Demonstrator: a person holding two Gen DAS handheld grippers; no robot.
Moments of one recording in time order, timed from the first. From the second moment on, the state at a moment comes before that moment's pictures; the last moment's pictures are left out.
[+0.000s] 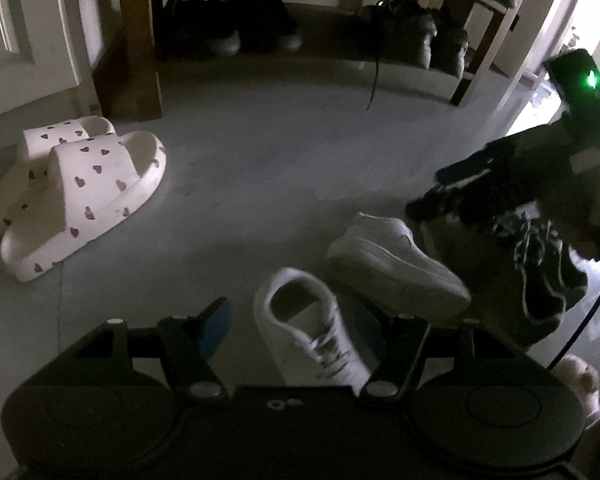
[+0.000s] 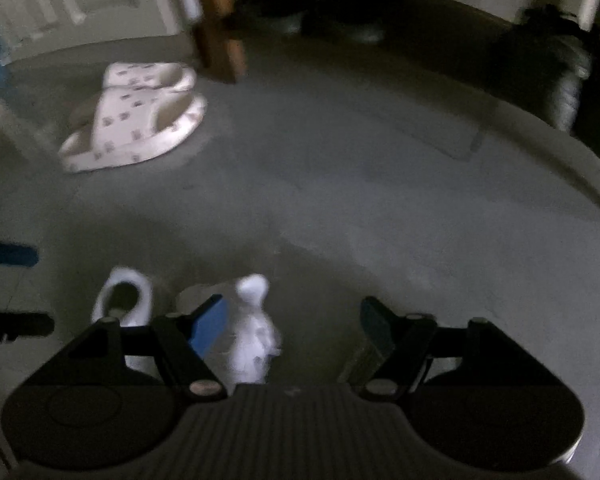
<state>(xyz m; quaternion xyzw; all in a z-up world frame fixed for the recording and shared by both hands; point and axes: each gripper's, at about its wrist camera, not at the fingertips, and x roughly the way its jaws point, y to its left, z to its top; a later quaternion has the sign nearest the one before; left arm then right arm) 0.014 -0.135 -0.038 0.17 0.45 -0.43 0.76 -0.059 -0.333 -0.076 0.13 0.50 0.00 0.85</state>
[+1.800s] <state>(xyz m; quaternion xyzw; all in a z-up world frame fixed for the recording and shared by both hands) 0.018 -0.134 -0.064 0.12 0.51 -0.37 0.76 -0.085 -0.265 -0.076 0.05 0.53 -0.14 0.84</state>
